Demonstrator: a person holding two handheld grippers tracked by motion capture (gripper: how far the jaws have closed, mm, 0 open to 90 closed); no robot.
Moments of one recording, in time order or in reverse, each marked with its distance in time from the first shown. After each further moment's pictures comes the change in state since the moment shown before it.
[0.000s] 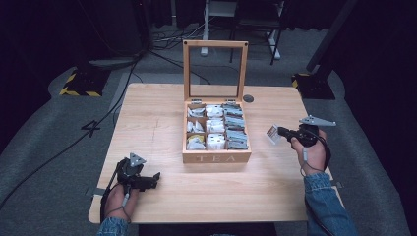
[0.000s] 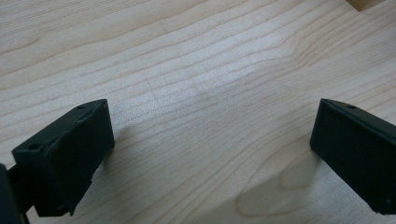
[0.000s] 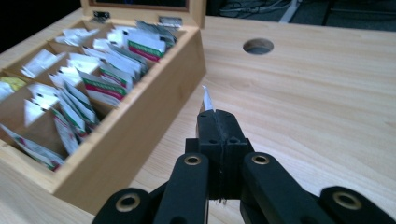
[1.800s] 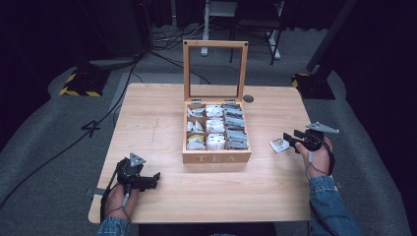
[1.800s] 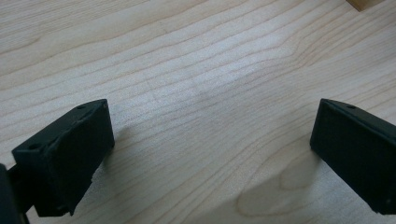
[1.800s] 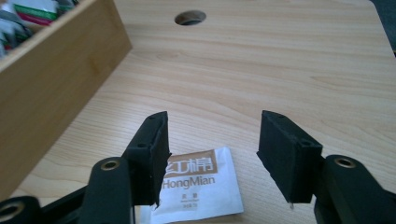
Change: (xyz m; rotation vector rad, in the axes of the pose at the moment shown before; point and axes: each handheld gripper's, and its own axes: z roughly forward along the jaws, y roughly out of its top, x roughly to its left) left arm 0.000 0.000 0.000 0.000 0.000 0.000; right arm -0.044 -0.037 0.013 -0.004 -0.155 0.046
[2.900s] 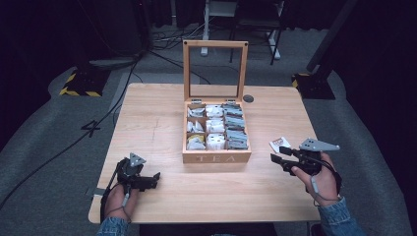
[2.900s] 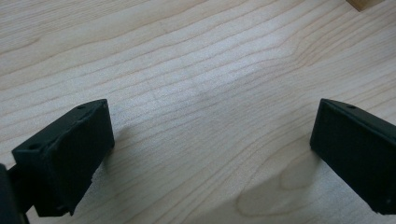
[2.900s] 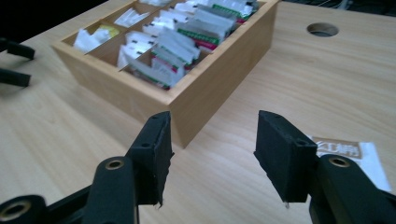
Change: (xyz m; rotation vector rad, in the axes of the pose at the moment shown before) left arm 0.000 0.000 0.000 0.000 0.000 0.000; right arm 0.085 -0.005 -0.074 0.022 0.296 -0.159
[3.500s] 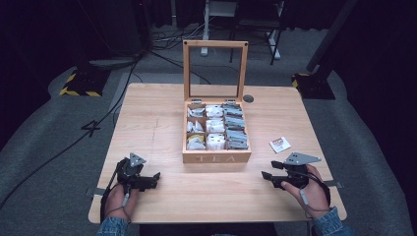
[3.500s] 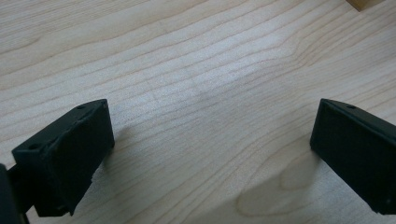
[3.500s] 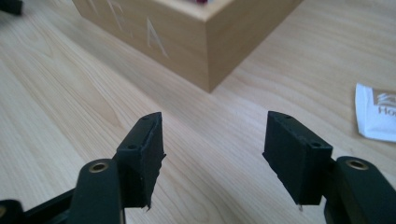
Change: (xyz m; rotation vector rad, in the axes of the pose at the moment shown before) left arm 0.000 0.000 0.000 0.000 0.000 0.000; right arm 0.019 -0.039 0.025 0.140 0.020 -0.086
